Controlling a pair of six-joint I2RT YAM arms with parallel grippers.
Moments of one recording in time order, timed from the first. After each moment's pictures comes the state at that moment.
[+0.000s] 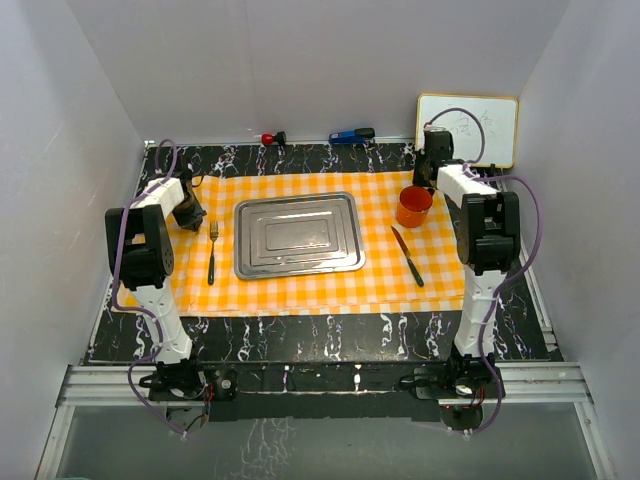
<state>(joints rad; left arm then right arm) 0.08 2.06 1.49 -0.66 -0.20 -0.40 0.04 2.18 1.66 -0.25 0.07 0.11</state>
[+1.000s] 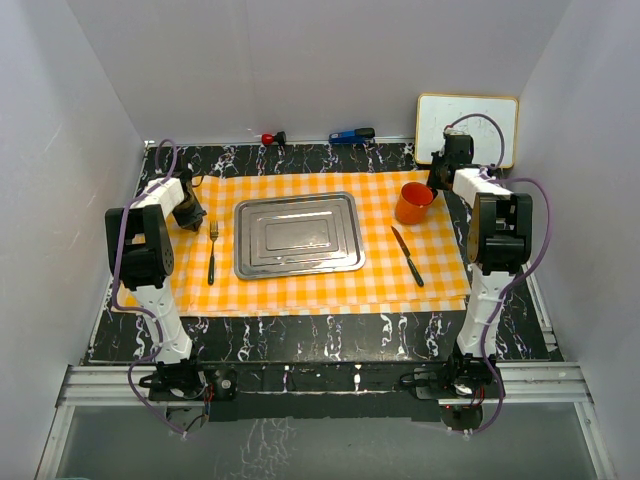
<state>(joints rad) 0.08 2.06 1.49 -0.66 -0.20 -0.40 -0.06 2.17 1.61 -0.19 -0.01 0.14</state>
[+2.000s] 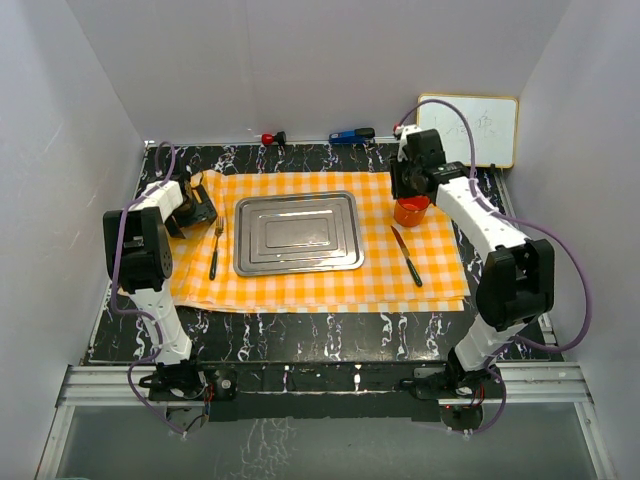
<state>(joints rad) 0.09 2.02 1.44 -0.63 -0.14 -0.39 0.23 1.68 1.46 -0.50 -0.02 0.00</state>
